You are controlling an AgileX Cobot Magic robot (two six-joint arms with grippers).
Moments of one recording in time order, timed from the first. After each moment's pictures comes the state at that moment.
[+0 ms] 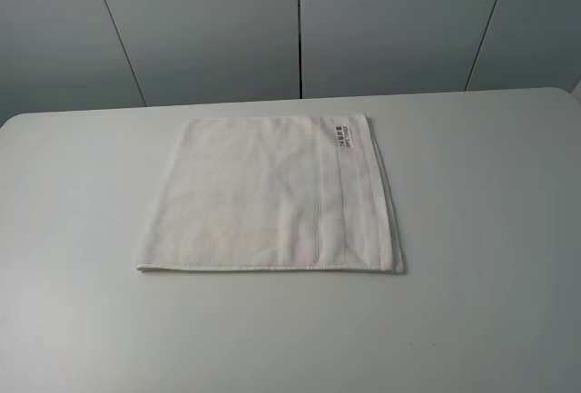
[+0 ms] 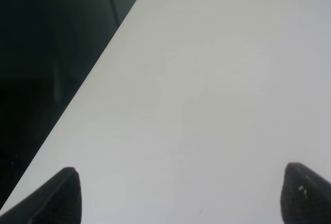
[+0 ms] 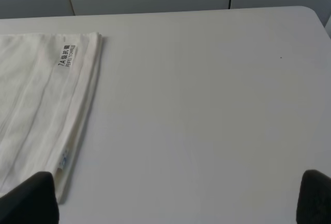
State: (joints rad) left arm 0.13 0.00 -0.51 -0.01 1.09 0.05; right arm -0.02 0.00 -0.51 0.04 1.10 -0.01
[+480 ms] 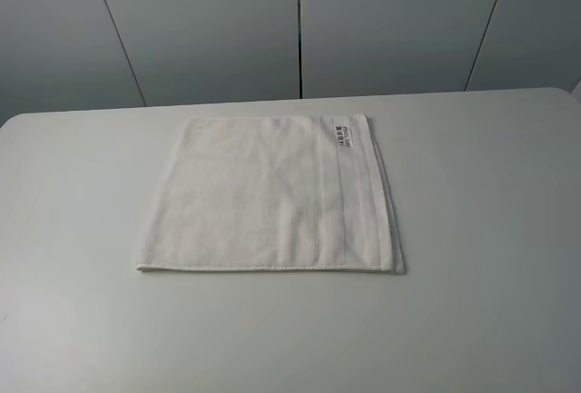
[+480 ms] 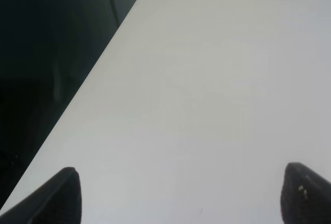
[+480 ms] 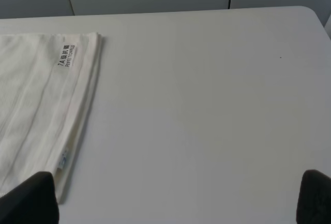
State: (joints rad) left arm 0.13 0.00 -0.51 -0.01 1.09 0.05; right arm -0.02 0.00 -0.51 0.04 1.10 0.00
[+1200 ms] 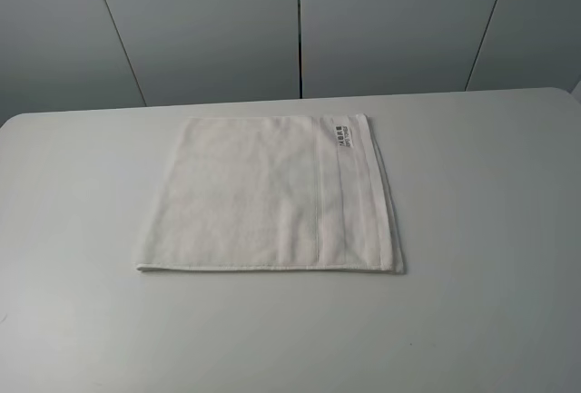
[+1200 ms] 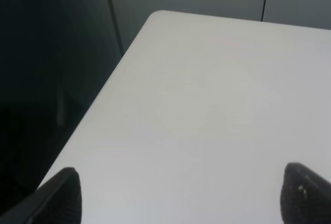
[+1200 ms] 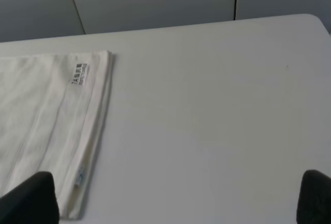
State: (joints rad) left arm 0.13 0.00 -0.56 0.00 1.04 0.04; right arm -0.02 0.00 -0.57 0.06 1.12 0.04
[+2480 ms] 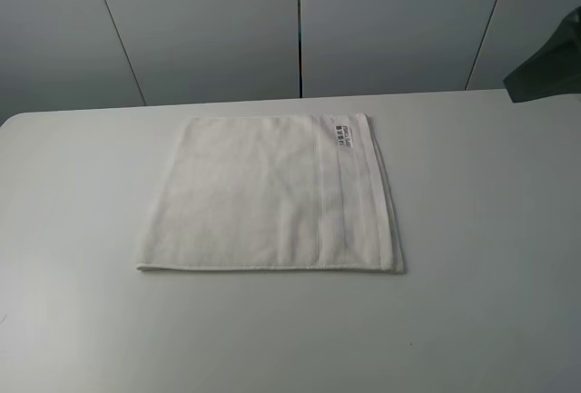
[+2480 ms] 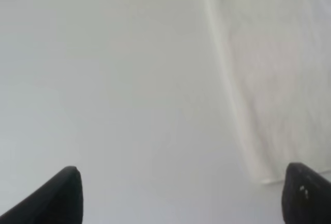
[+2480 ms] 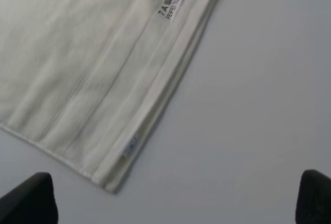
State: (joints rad) left arm 0.11 1.11 -0.94 -0.47 1.01 0.75; right arm 0.08 1.06 -0.95 0.33 1.00 -0.50
